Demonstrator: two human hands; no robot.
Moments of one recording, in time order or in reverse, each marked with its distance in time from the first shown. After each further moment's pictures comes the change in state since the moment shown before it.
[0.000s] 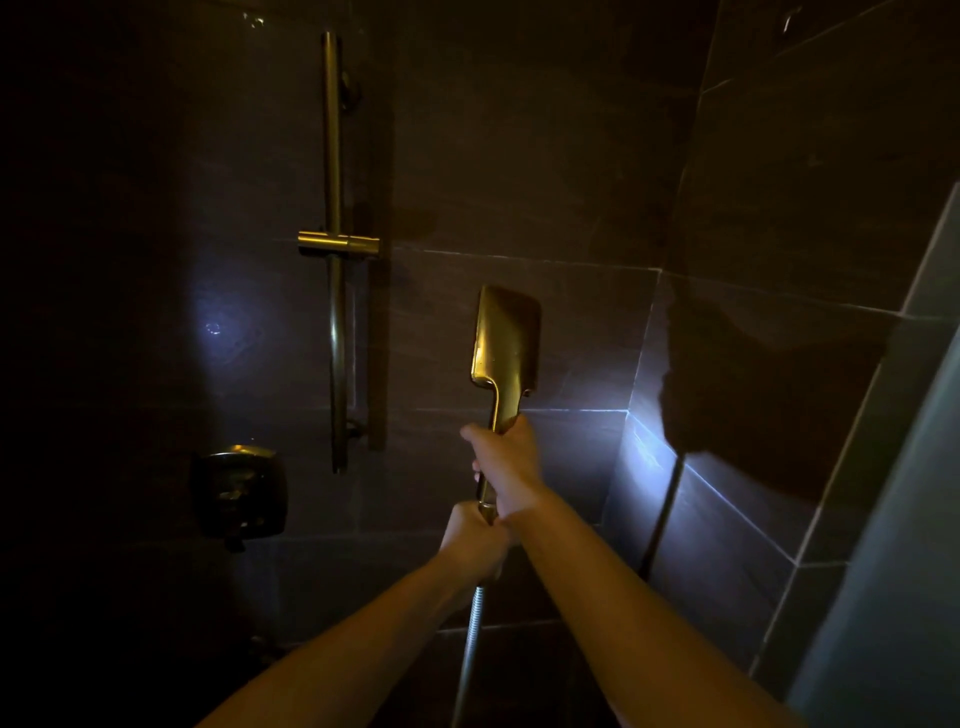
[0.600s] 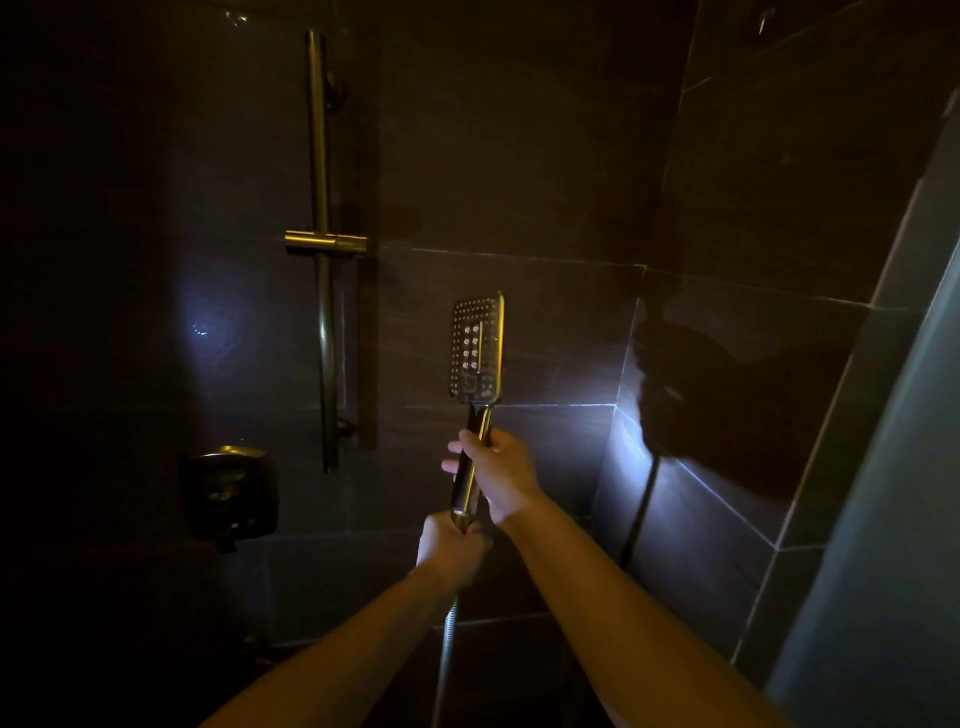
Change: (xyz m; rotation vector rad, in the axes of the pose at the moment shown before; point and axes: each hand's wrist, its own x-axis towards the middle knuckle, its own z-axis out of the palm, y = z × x) left_hand -0.001 -0.024 -0.010 -0.025 0.083 -0.065; right_hand -0.007 0.017 -0.012 0.080 -0.169 -0.021
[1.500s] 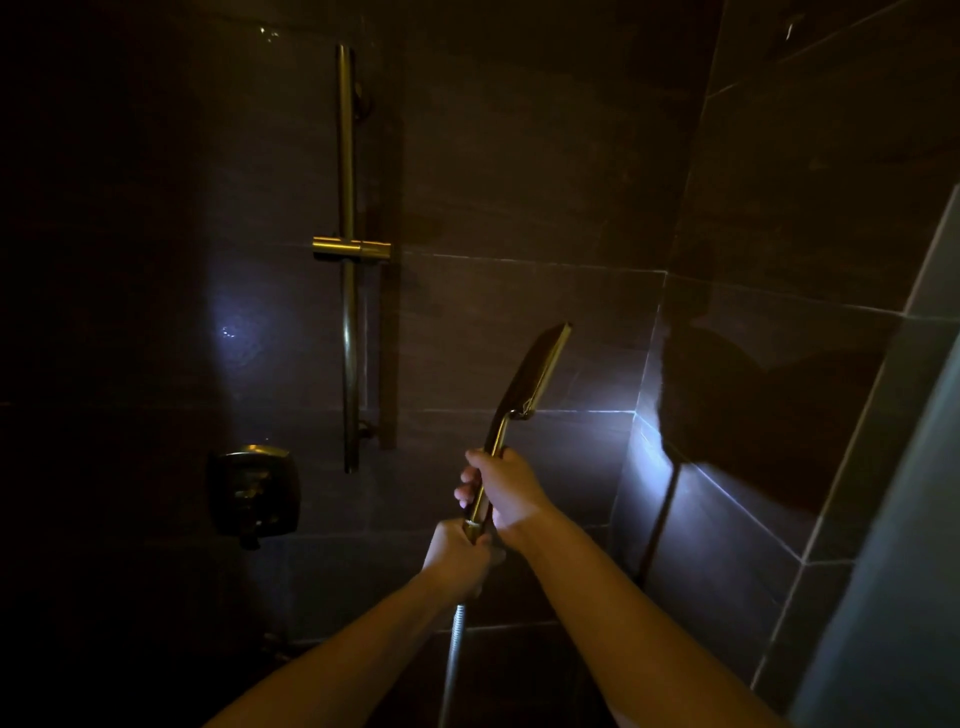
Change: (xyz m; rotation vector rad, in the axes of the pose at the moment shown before) left_hand -0.011 0.000 -0.017 0.040 -0.130 0.027; right_hand -0.004 0.006 0.011 0.073 -0.031 0.199
